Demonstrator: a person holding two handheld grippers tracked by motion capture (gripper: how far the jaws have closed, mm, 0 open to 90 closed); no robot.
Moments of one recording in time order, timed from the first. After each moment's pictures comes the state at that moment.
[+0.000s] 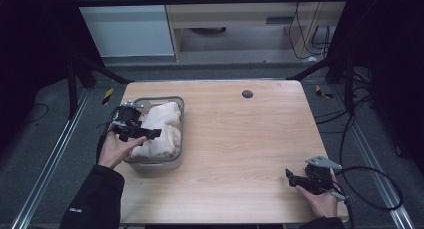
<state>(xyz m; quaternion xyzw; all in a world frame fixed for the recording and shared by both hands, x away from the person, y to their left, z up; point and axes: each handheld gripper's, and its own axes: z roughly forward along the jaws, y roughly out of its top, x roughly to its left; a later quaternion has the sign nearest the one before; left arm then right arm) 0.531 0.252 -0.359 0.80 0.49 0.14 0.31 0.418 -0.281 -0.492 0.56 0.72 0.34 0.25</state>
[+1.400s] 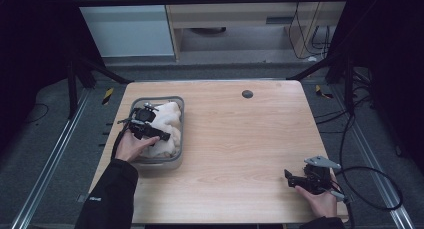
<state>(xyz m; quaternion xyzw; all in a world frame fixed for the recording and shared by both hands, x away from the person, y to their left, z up) 0.566 0.231 -0.404 0.83 0.50 0.12 0.22 0.420 -0.280 -0.495 0.55 0.72 0.33 0.24</state>
